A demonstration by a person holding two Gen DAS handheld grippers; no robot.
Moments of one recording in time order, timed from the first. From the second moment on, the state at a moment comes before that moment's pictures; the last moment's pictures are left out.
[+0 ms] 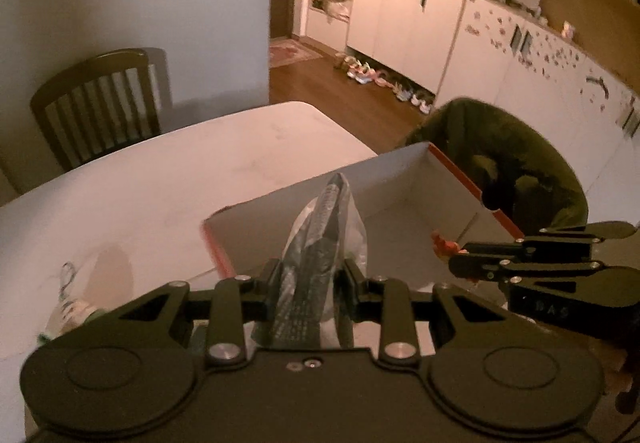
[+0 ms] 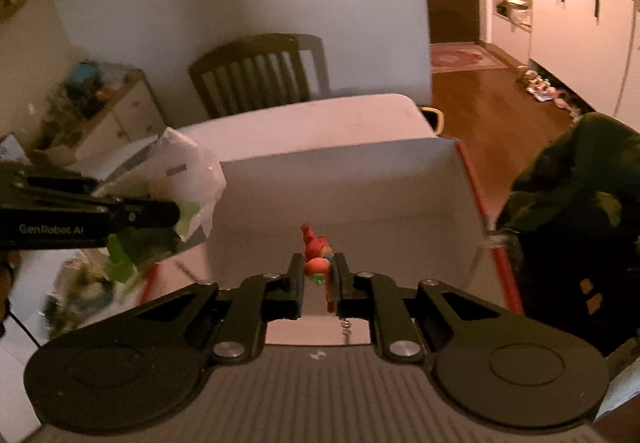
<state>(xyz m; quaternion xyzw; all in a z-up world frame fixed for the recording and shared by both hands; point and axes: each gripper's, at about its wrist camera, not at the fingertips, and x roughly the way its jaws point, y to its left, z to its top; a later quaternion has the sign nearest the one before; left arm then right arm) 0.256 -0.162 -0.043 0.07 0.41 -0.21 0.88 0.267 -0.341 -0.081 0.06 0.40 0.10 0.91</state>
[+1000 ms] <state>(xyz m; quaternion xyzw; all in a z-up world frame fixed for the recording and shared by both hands) 0.320 -0.250 -0.161 0.13 0.53 -0.20 0.81 0.306 -0.339 -0.160 -0.01 0.50 0.11 0.86</state>
